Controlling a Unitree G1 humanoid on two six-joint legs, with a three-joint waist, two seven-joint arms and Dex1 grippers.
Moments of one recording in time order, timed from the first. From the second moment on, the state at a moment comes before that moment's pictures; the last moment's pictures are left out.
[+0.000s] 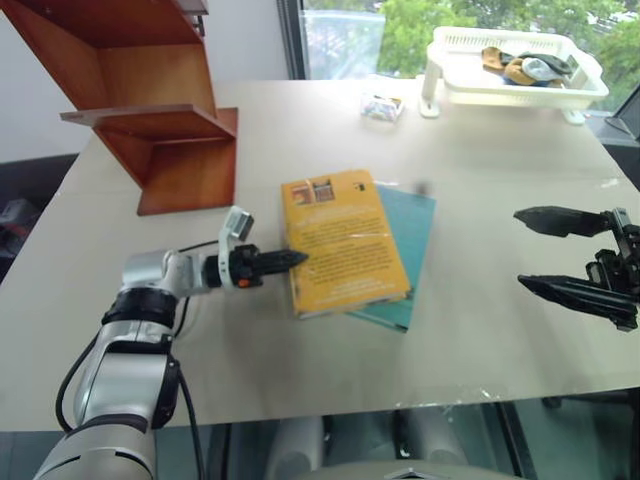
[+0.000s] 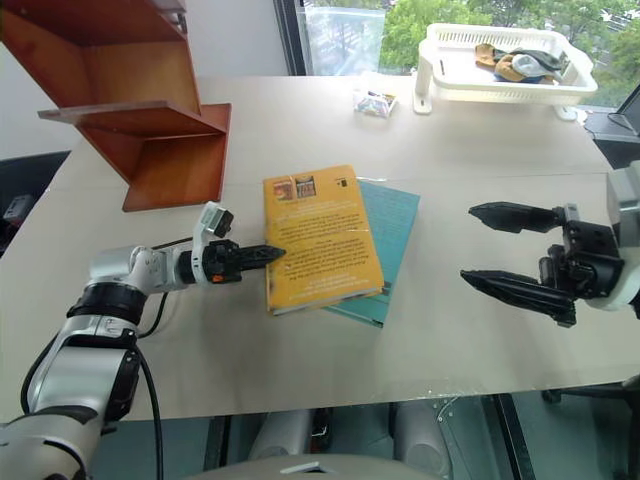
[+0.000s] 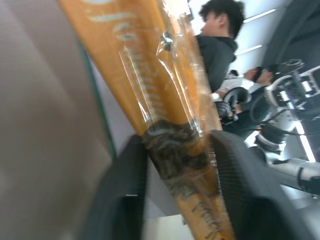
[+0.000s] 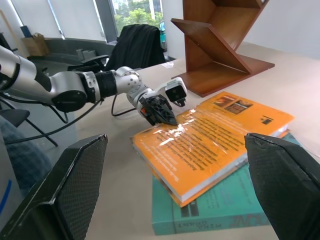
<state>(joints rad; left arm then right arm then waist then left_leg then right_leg) -0.72 0.64 -0.03 0.70 -0.59 1.07 -1.50 -0.07 -0.95 -0.57 -0.49 1.15 0.74 1.12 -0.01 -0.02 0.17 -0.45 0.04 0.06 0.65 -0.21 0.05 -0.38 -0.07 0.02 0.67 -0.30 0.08</state>
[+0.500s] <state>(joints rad) -0.68 0.68 0.09 0.27 -0.62 0.96 -1.34 -0.10 -0.96 -0.57 -0.36 1.12 0.73 1.17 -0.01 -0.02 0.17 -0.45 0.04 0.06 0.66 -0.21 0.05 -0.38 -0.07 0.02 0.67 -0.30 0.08</state>
